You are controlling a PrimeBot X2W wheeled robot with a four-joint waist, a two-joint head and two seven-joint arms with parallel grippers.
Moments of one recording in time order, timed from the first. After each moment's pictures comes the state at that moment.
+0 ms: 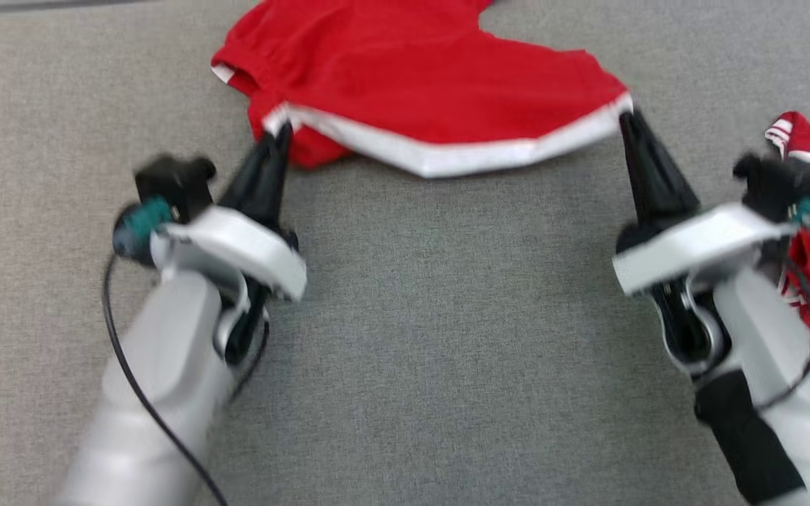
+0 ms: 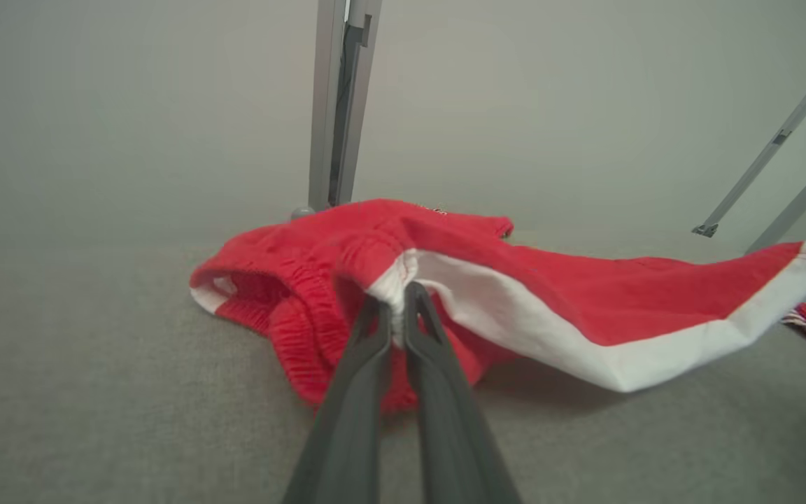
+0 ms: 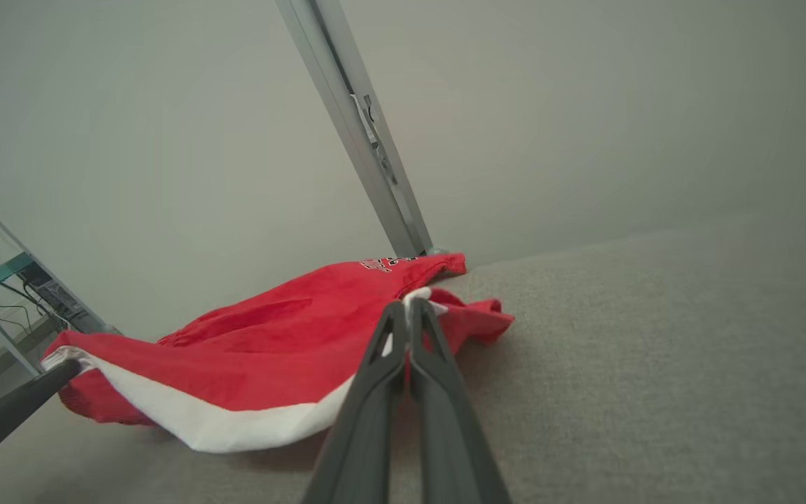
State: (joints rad) left arm -0.74 0.09 -0.36 0.71 -0.47 -0.13 -0.26; right arm -0.68 -0.15 0.36 0.53 0.65 0.13 -0.26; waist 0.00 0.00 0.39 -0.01
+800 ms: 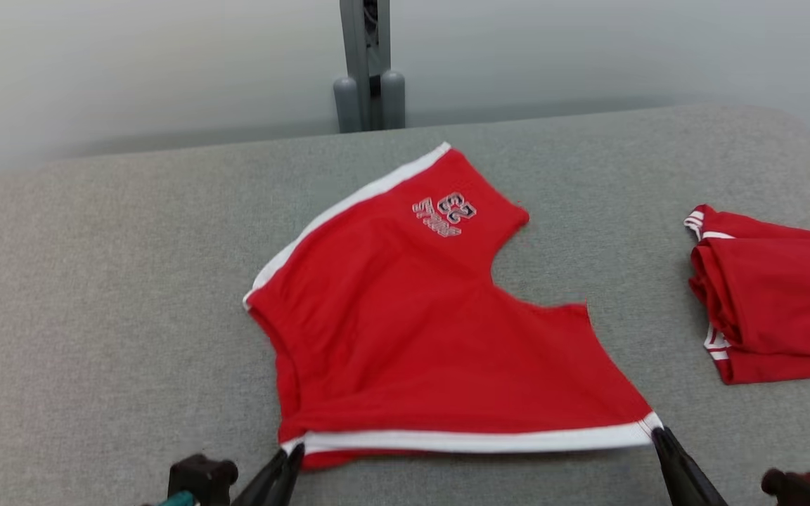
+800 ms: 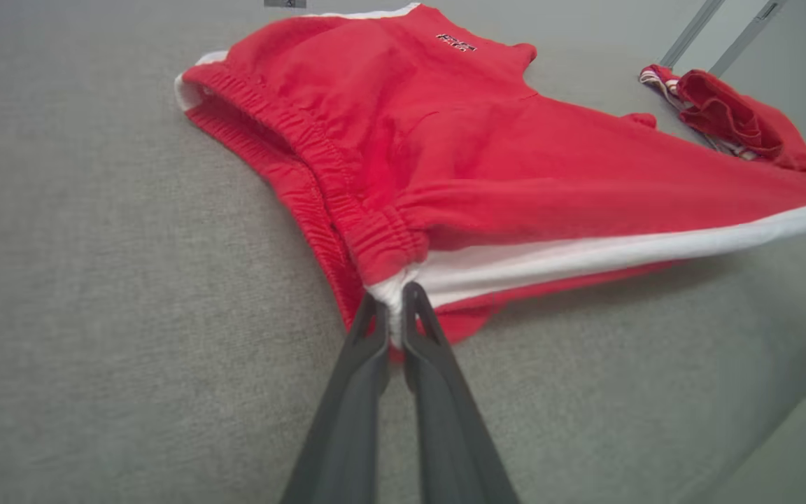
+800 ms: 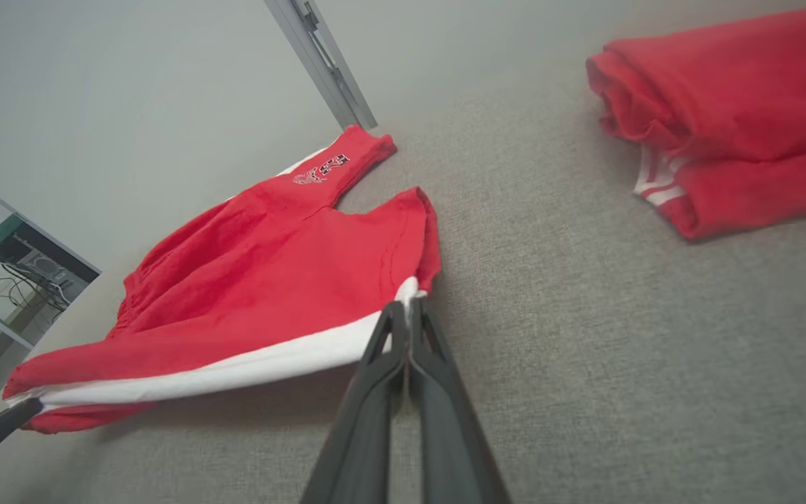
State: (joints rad) left arm 0.07 0.25 -0.41 0.14 -0.48 -0.01 0.00; right arm 0.15 -0.16 0.19 0.13 0.60 0.13 -0.16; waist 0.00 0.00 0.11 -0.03
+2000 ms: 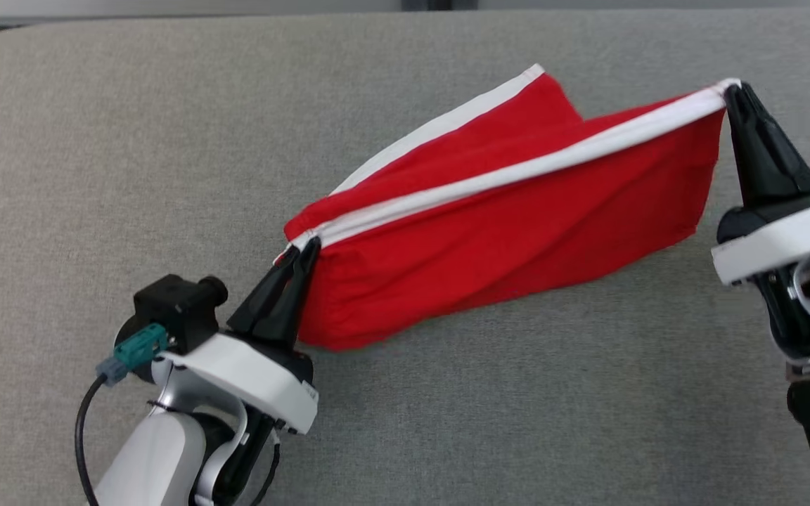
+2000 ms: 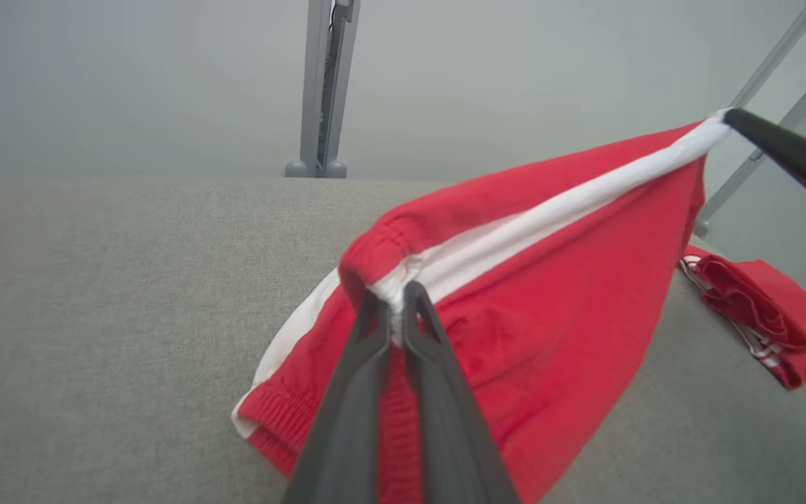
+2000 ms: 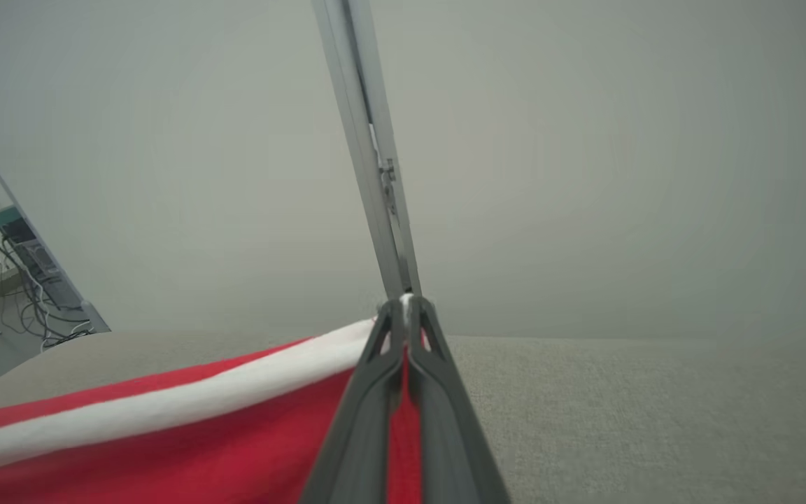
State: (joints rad) left arm -0.20 0.23 -0.37 -0.11 -0.52 0.03 0.10; right arm -0.47 -0.22 0.09 0.13 0.44 0.13 -0.03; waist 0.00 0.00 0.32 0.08
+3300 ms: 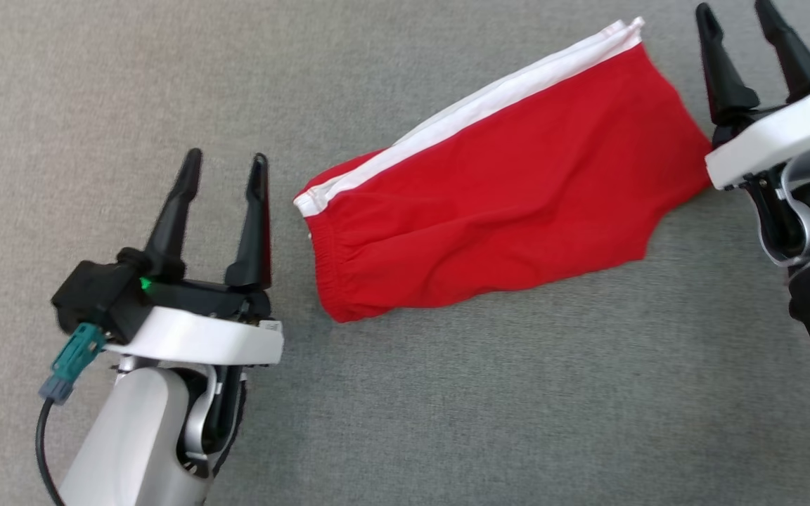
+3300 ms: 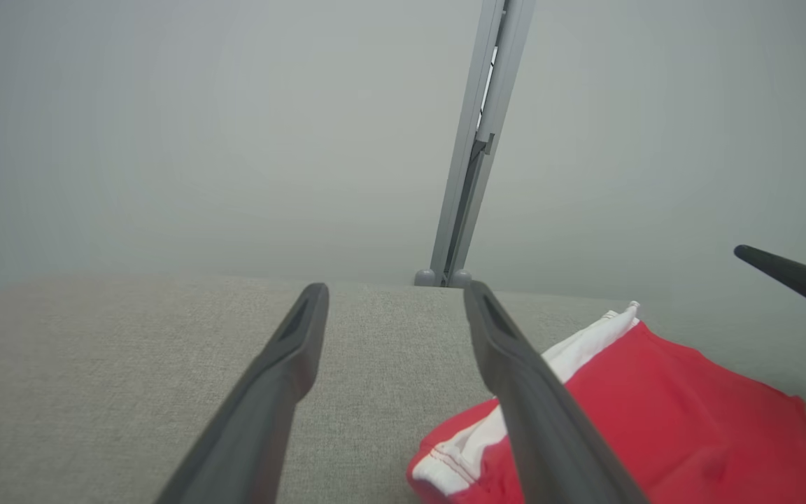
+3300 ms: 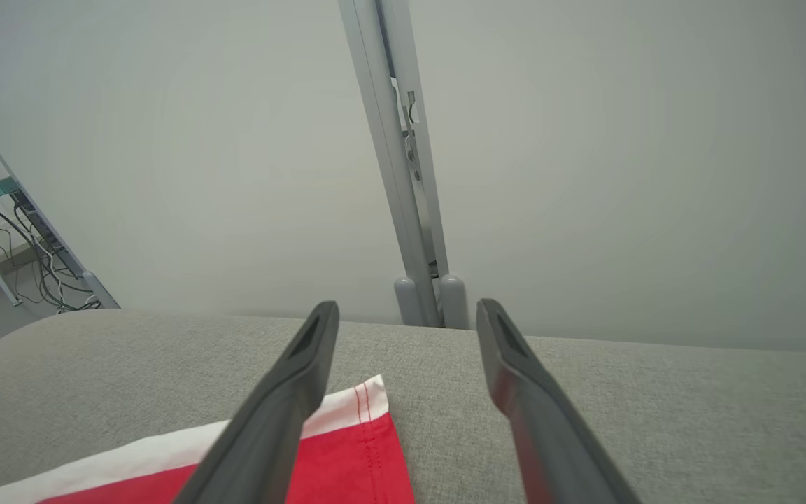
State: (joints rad) left arm -0.34 0.16 -0.28 0.04 -0.45 0.08 -0.24; right arm -0.94 -0.32 0.44 0.73 0.63 0.13 -0.26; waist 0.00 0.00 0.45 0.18
